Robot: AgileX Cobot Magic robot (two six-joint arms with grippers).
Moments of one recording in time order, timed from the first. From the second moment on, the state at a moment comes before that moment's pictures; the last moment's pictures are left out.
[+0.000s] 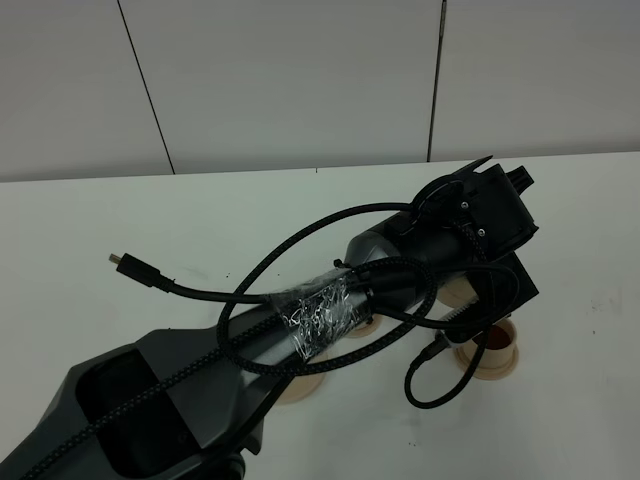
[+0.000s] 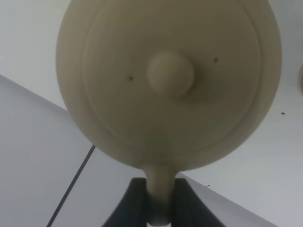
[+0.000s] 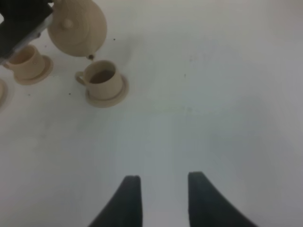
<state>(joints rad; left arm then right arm) -0.92 2.46 -2.29 0.69 0.96 1.52 0.18 -0.01 -0.49 0.04 1.06 0.08</state>
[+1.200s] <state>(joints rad) -0.93 2.46 -2.29 0.69 0.98 1.51 0.18 -0.01 -0.49 0.04 1.06 0.08</state>
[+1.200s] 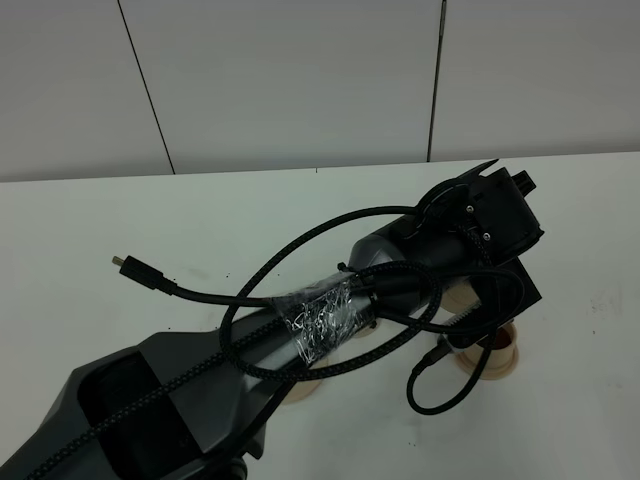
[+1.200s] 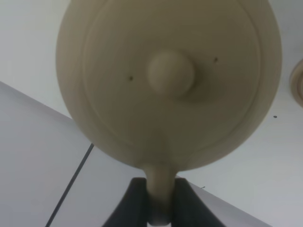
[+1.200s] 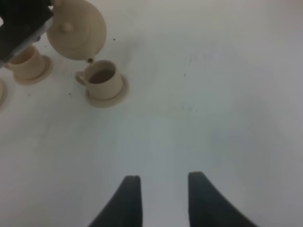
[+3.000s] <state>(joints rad) -0.93 2.45 -2.29 0.67 1.09 1.38 0.18 -0.01 -0.49 0.04 1.06 0.08</state>
